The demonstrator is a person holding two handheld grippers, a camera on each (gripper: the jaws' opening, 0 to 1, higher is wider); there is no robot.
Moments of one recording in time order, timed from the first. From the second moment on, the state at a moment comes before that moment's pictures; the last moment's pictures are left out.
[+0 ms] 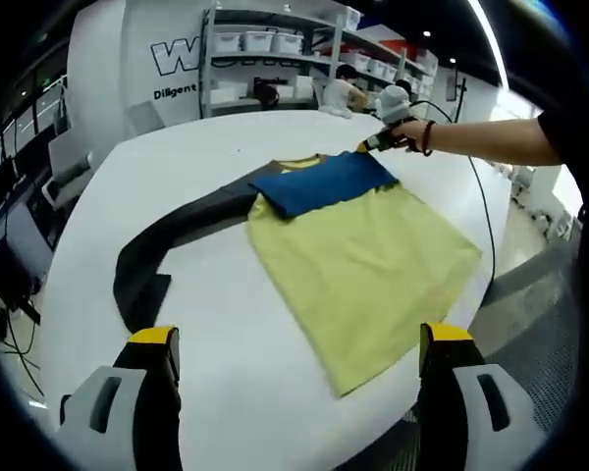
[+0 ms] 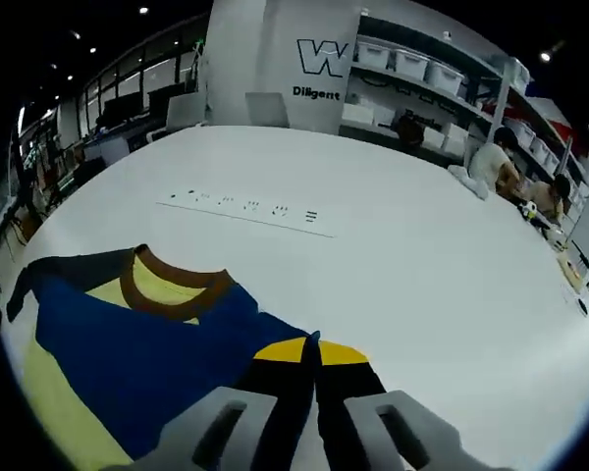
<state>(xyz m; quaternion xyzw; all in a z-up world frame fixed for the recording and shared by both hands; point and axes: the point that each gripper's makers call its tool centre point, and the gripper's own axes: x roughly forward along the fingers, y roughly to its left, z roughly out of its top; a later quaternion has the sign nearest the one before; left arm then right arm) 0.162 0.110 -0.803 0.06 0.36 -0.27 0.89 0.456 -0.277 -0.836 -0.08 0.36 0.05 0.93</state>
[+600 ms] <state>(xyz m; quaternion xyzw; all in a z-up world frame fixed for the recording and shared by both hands) 0.172 0.114 -0.806 0.06 0.37 -0.27 0.89 0.461 -0.286 -0.843 -0.09 0.35 0.05 0.93</state>
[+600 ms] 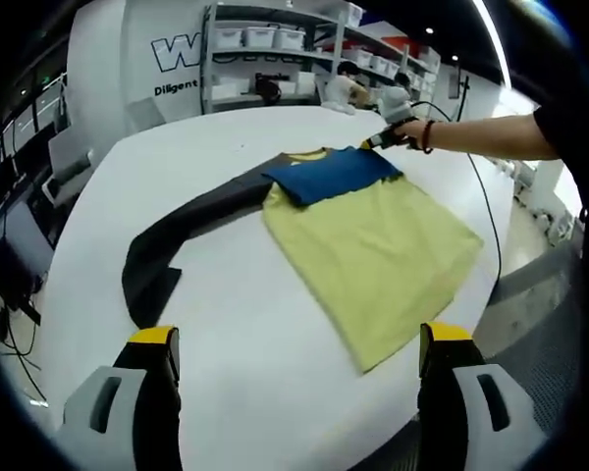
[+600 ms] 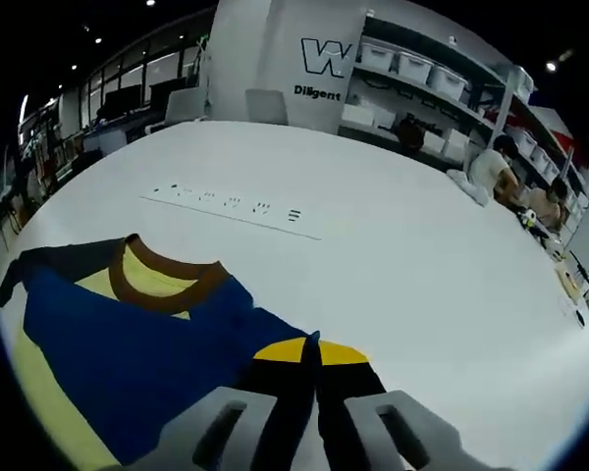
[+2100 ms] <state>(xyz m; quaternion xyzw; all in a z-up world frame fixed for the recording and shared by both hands) 0.182 0.141 -0.799 0.03 0.36 -0.21 0.91 0.369 -0.260 -0.803 0.03 0.33 0.15 0.93</state>
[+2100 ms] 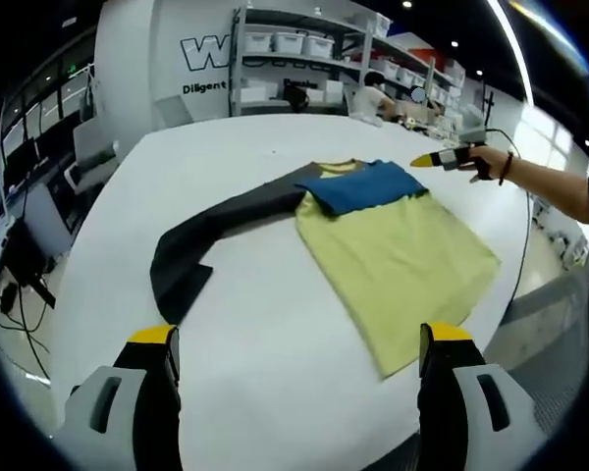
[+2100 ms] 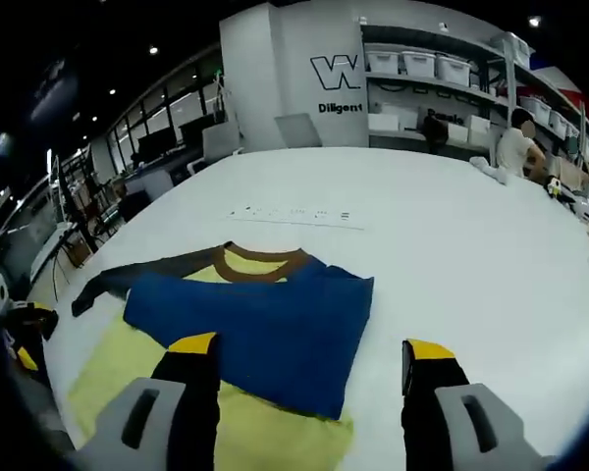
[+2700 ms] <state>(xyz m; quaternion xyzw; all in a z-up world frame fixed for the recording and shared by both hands) 0.202 0.185 -0.803 0.02 0.35 -0.14 0.93 0.307 -0.236 -0.788 0.01 0.33 0.21 0.92</state>
